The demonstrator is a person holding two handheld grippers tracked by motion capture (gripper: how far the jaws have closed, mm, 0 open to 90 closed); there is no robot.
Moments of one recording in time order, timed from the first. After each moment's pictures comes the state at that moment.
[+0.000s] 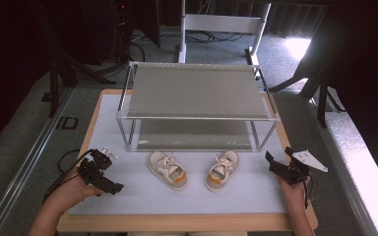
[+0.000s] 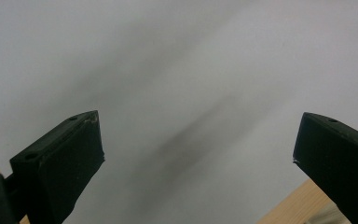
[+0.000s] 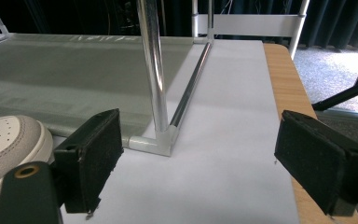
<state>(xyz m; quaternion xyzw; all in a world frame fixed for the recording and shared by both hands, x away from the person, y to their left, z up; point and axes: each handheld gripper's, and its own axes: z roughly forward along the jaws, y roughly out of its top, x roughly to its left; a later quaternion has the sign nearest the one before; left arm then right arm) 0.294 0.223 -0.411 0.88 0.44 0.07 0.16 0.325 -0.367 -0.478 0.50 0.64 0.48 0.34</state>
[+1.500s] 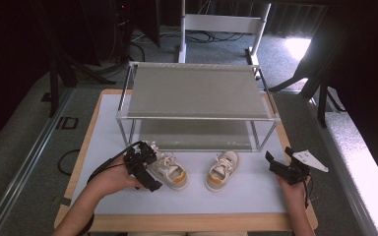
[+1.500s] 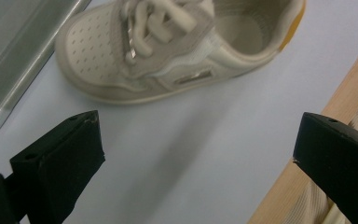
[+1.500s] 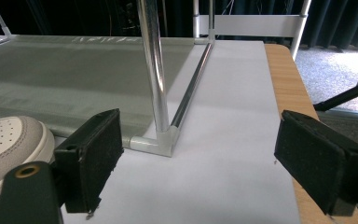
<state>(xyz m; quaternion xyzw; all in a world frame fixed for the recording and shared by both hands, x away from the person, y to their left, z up) 0.314 0.112 -0.390 0.94 0.31 0.03 0.17 0.325 -0.368 -0.478 0.49 0.64 0.48 0.34</state>
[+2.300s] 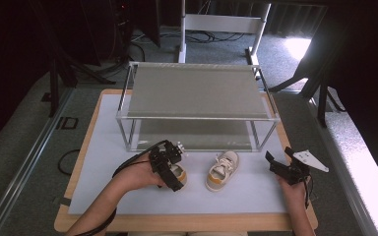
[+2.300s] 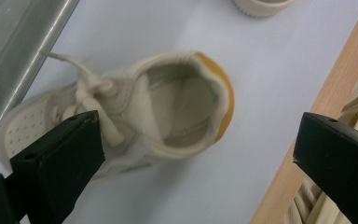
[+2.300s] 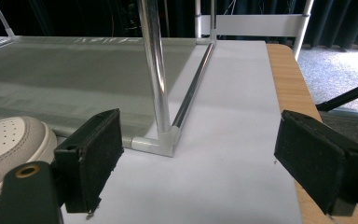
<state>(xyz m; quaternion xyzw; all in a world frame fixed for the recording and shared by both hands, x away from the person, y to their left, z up) 0.322 0.050 -0.389 0.95 0.26 0.02 0.16 0.325 -0.369 -0.478 0.50 0.64 0.49 0.33</state>
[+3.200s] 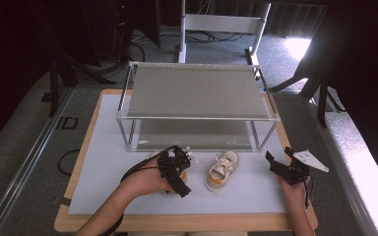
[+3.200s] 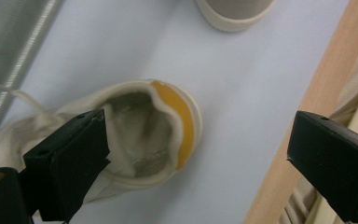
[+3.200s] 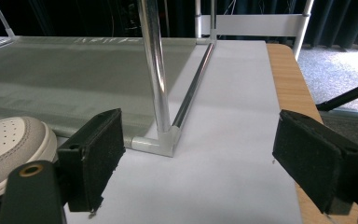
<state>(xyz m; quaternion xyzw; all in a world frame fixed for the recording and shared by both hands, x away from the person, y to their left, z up) 0.310 0.029 -0.392 0.96 0.23 0.02 0.16 0.325 -0.369 -0.478 0.49 0.64 0.49 0.33</state>
